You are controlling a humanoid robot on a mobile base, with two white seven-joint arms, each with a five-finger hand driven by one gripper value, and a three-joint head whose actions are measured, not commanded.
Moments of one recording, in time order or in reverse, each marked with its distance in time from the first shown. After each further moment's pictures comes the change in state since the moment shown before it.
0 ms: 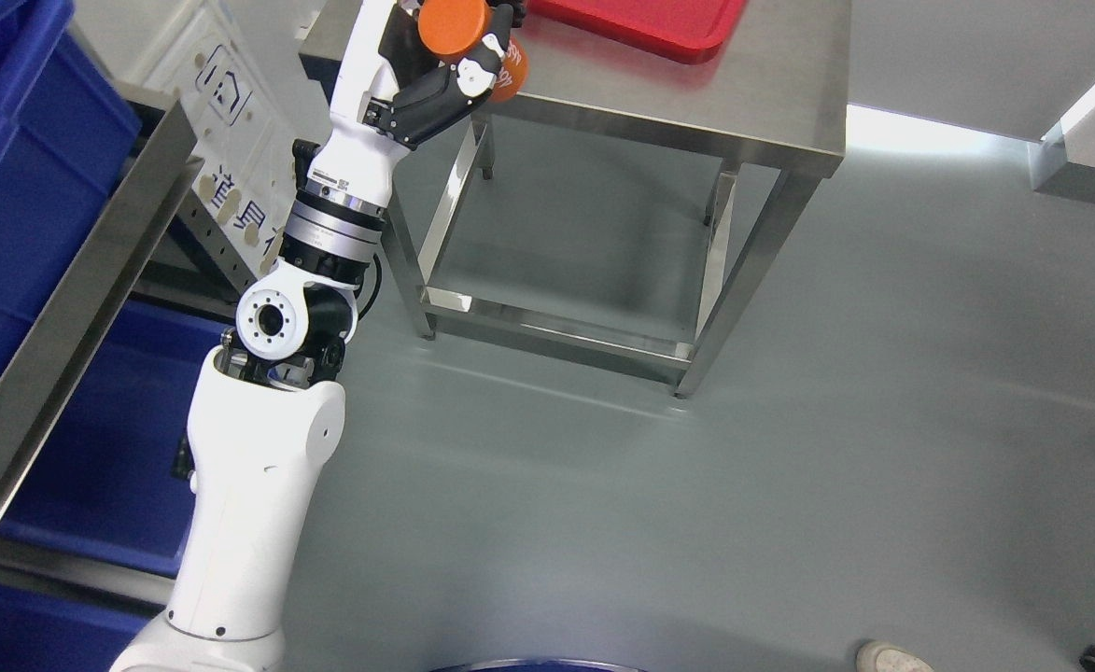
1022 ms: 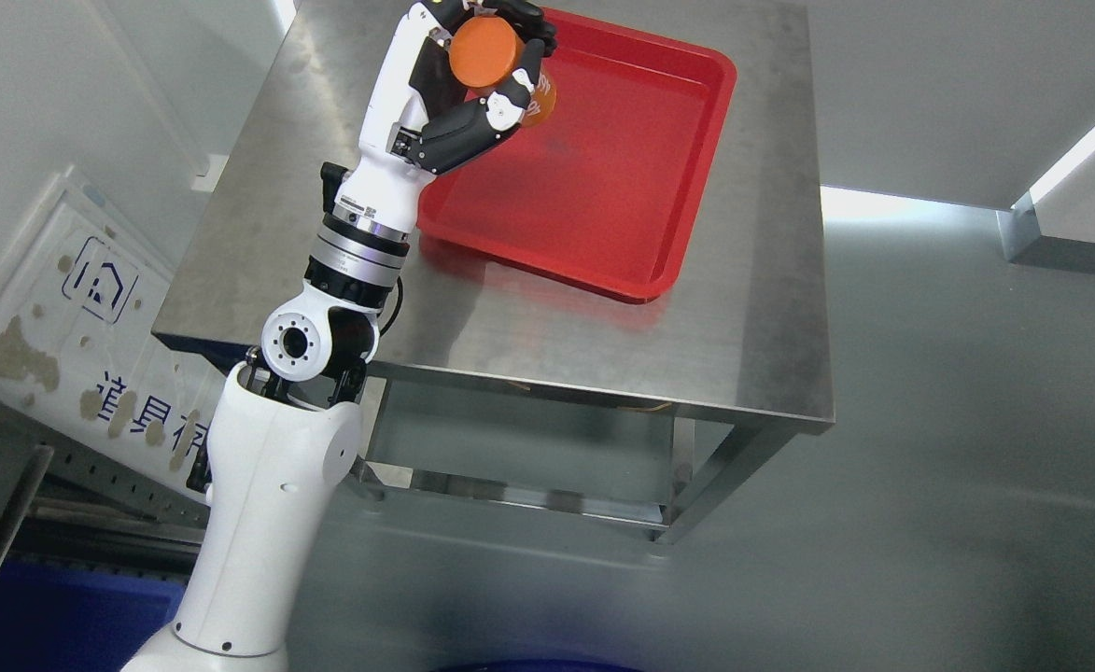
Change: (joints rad) left arm 0.024 0.000 -0.057 0.003 0.001 -0.011 0.010; right arm 0.000 0.000 0.000 0.000 0.000 0.000 0.000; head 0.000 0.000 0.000
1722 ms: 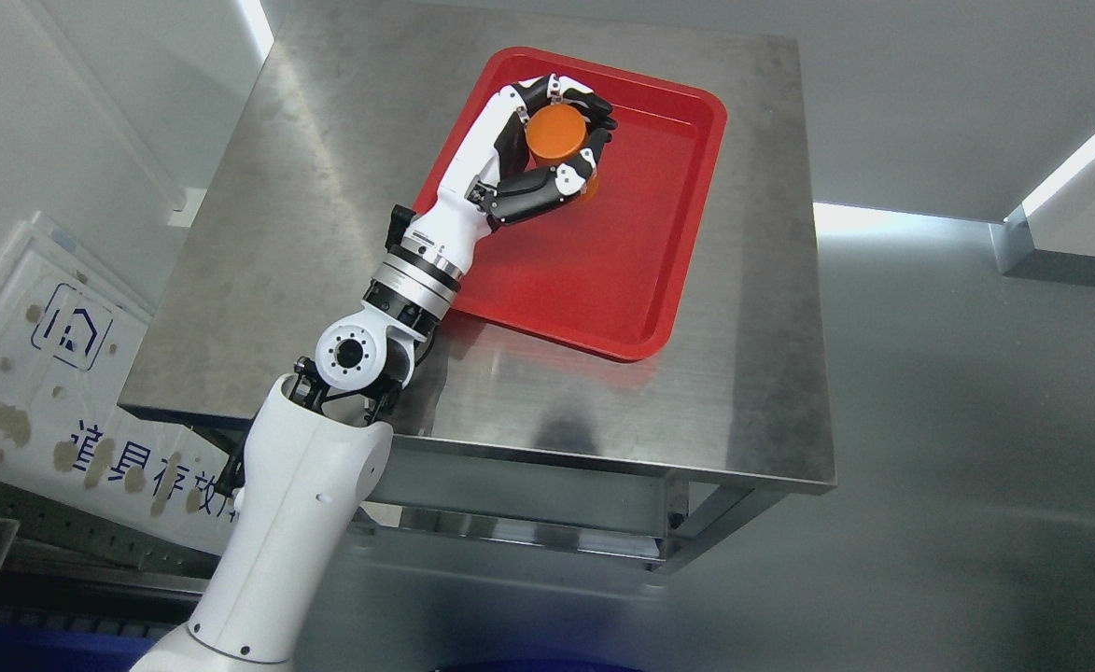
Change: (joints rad) left arm 0.008 0.000 -0.094 0.104 -0.079 0.116 0.007; right arm 0.000 0.000 0.000 0.000 0.000 0.001 0.000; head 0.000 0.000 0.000
